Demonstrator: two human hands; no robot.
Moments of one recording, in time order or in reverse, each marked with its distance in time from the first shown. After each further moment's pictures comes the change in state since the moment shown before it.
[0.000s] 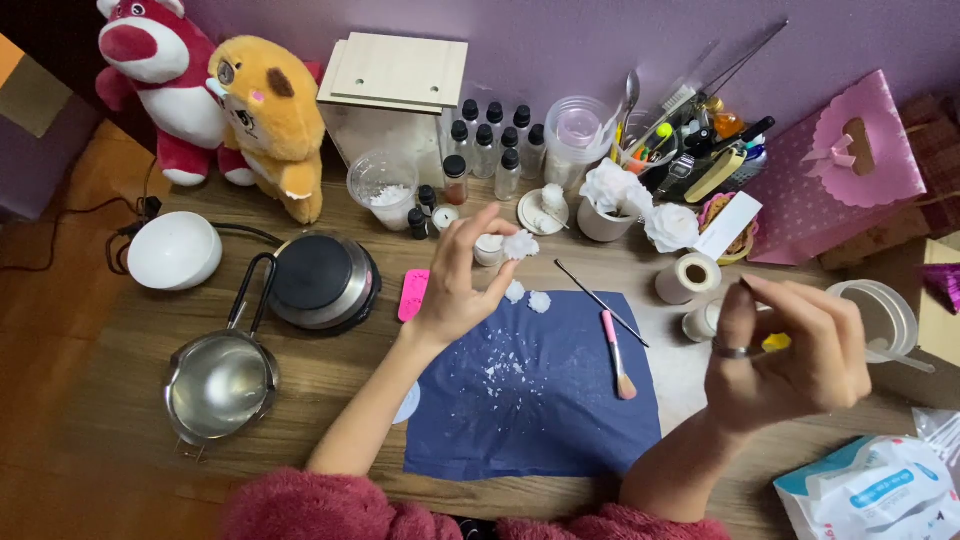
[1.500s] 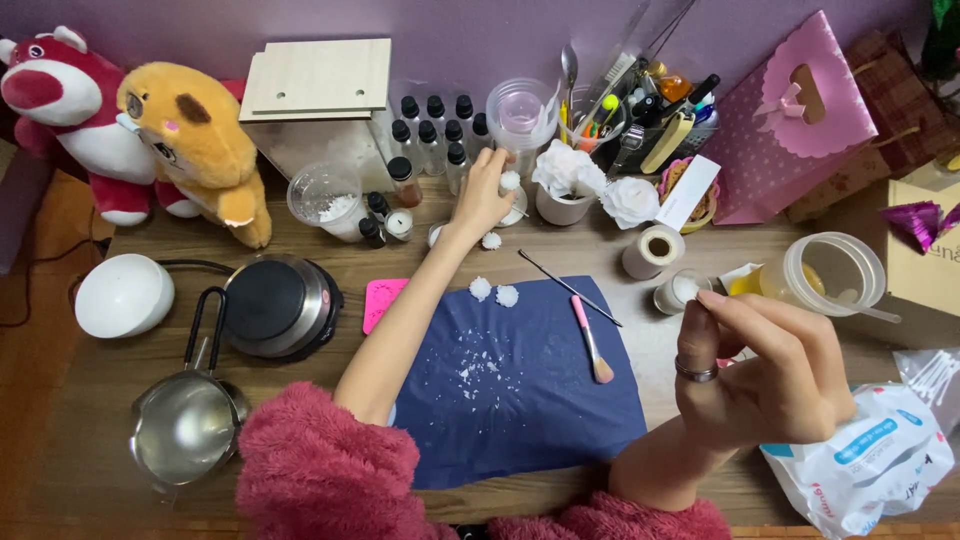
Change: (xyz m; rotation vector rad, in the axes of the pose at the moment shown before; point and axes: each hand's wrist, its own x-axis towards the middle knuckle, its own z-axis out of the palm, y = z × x) left_hand 0.039 -0.126 0.136 0.146 -0.504 -0.546; right_hand -0.001 -0.002 -0.023 -0.031 0.003 -0.018
